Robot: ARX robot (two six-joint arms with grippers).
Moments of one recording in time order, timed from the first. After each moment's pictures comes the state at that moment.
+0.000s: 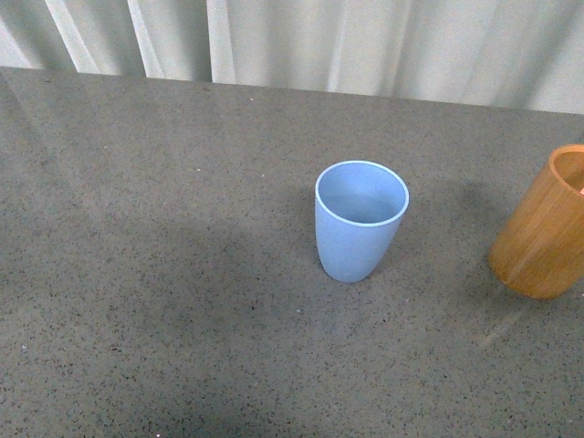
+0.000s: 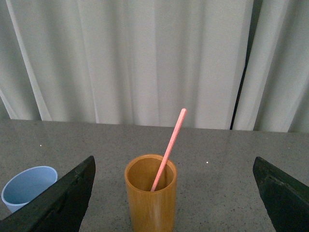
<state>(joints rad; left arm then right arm) 0.00 0.14 0.02 0.14 0.00 -0.01 0.00 0.00 0.02 0.00 0.00 -0.01</state>
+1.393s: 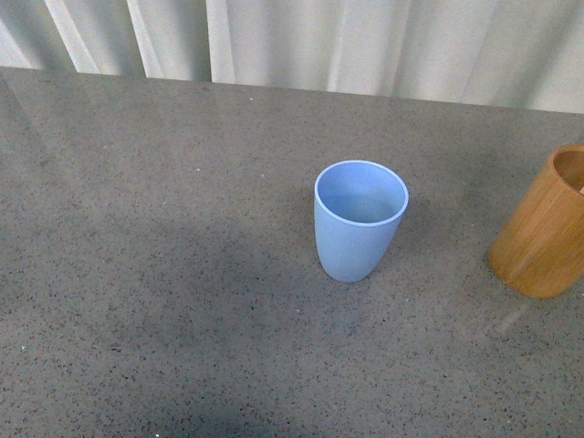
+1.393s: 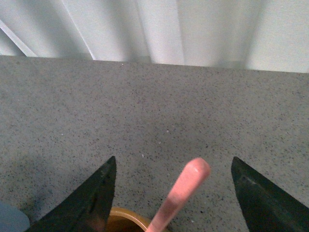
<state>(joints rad) 0.00 0.00 0.02 0.00 0.00 -0.01 -0.20 1.70 0.71 0.54 -0.41 -0.02</state>
